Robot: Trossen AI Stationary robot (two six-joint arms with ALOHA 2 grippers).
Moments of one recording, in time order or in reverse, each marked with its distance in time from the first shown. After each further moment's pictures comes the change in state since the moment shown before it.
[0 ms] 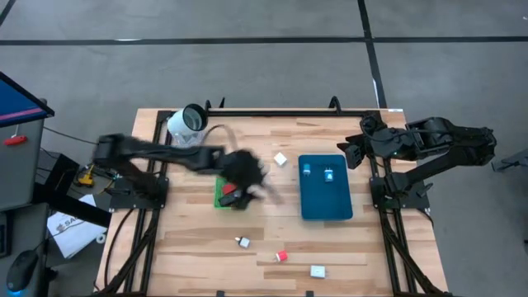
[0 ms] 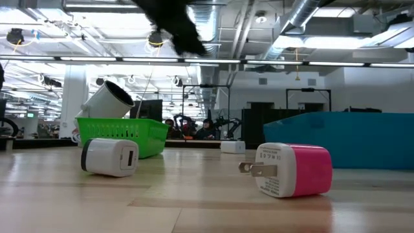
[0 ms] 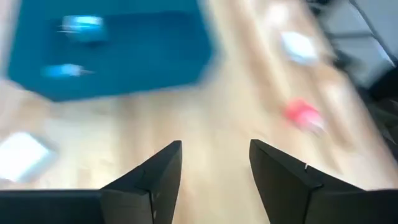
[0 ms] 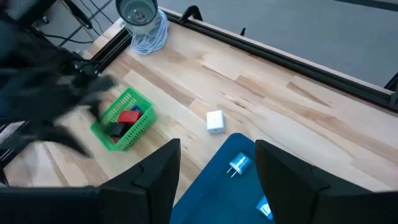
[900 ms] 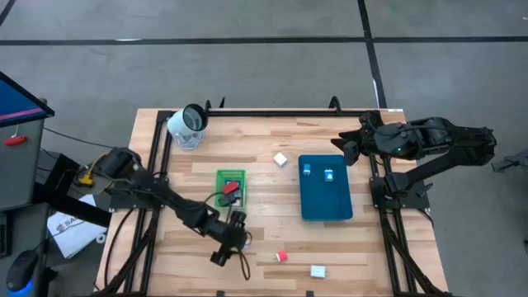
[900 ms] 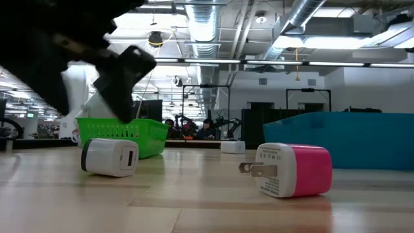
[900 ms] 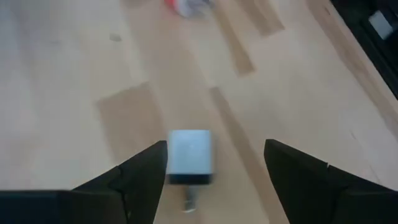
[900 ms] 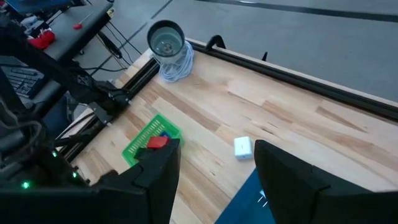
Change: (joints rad) left arm -0.477 0.142 -0.230 0.196 -0.265 -0.148; right arm 0.000 0.002 0.000 0.168 0.020 -0.045
